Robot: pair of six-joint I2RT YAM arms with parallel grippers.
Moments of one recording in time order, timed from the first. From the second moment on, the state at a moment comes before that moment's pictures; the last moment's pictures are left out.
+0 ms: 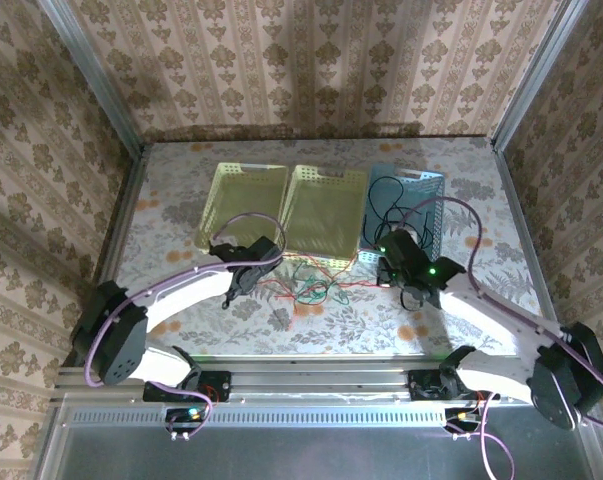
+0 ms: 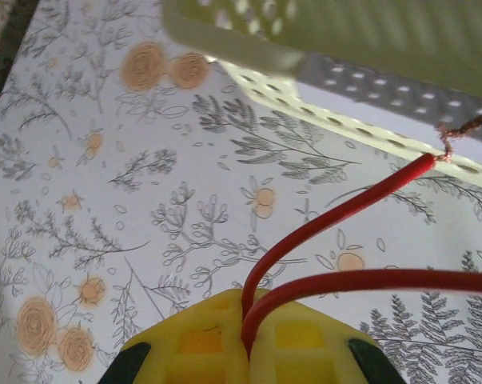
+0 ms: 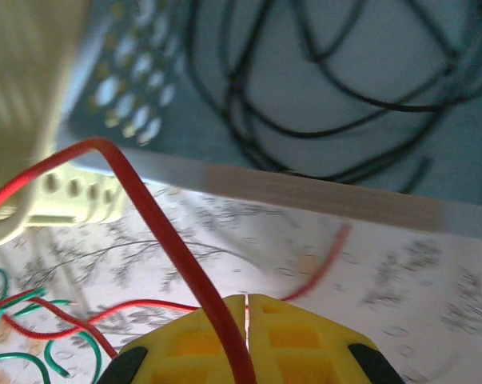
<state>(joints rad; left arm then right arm) -0.78 1.38 0.85 -0.95 -0.69 -1.03 0.56 1.09 0.69 -0.59 0.30 0.61</state>
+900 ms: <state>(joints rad) -0.71 1.34 0.75 -0.95 -0.63 -1.17 0.53 0.62 1.11 -0.77 0.92 0.50</state>
